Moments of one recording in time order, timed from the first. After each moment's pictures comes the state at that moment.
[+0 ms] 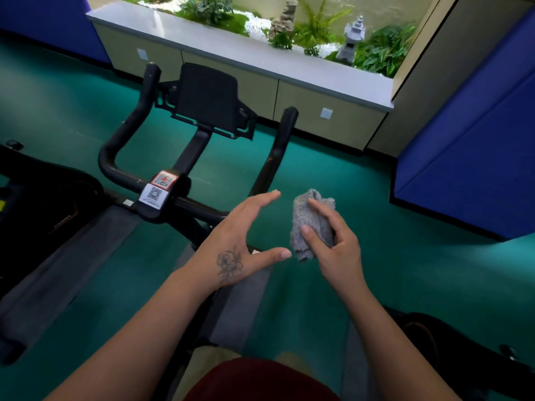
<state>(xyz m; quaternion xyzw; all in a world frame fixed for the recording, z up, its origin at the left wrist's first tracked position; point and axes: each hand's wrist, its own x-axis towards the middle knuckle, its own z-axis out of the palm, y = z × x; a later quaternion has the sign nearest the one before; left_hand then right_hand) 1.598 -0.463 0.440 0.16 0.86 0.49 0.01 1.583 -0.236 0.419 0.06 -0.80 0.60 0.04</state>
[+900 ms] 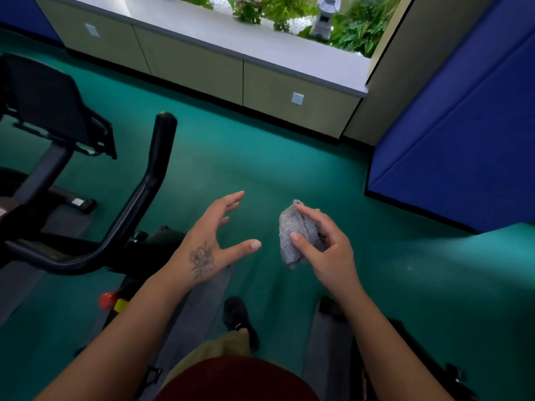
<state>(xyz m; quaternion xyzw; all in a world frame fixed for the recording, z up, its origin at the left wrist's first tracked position) 1.462 -0.291 0.386 0.06 0.83 0.55 0.04 1.456 -0.035 0.393 0.04 -0.79 0.61 -0.03</state>
